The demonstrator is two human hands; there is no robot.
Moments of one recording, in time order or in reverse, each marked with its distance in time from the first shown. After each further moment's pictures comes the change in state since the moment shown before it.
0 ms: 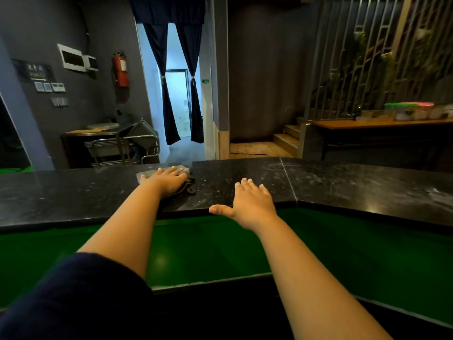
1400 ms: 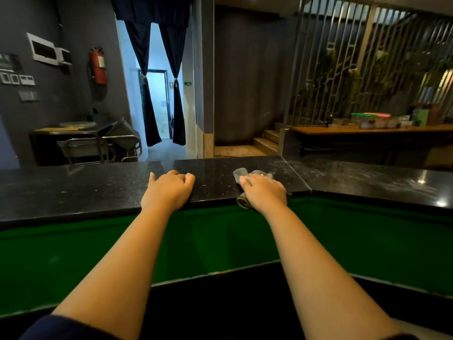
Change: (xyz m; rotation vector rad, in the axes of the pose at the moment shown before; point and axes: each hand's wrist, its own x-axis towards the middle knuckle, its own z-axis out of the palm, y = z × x) left_hand -0.070 -0.041 0.015 -0.266 0.322 0.170; right_hand -0.001 -0.044 -0.001 0.126 0.223 0.198
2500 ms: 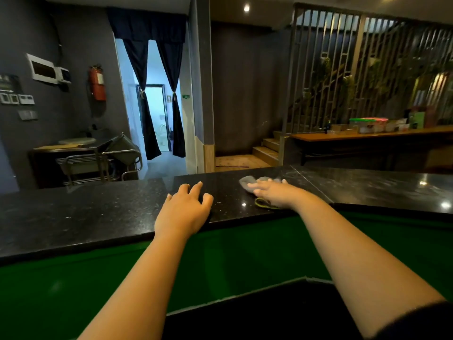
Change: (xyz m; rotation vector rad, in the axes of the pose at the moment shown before) left_hand -0.001 -0.001 -0.001 -0.077 -0.036 0.007; right_hand 0.067 0.017 -0.005 -0.123 -0.381 -0.164
